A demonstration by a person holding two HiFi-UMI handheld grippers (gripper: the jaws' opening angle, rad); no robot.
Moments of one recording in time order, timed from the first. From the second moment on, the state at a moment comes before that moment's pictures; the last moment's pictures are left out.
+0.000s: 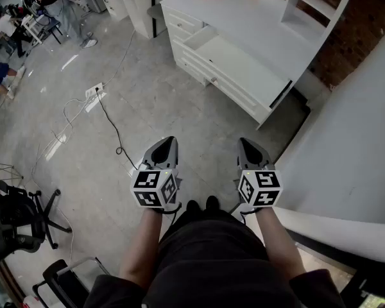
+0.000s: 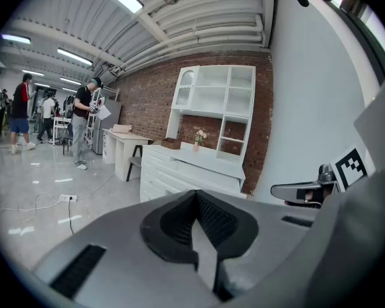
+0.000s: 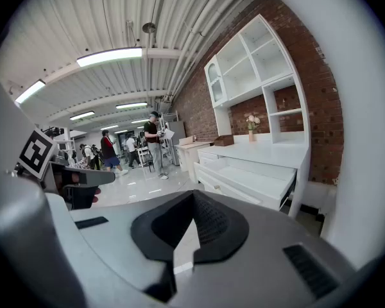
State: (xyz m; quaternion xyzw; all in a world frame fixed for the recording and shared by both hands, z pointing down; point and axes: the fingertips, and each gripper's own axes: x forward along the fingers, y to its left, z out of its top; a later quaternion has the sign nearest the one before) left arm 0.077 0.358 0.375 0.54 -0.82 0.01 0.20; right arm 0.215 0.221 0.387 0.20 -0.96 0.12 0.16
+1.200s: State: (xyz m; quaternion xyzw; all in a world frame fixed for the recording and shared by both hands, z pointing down) left arm 0.018 0.290 0.400 0.52 -0.82 0.02 0.22; right arm 0.169 0.150 0.418 0.22 -0.95 0.17 0.17
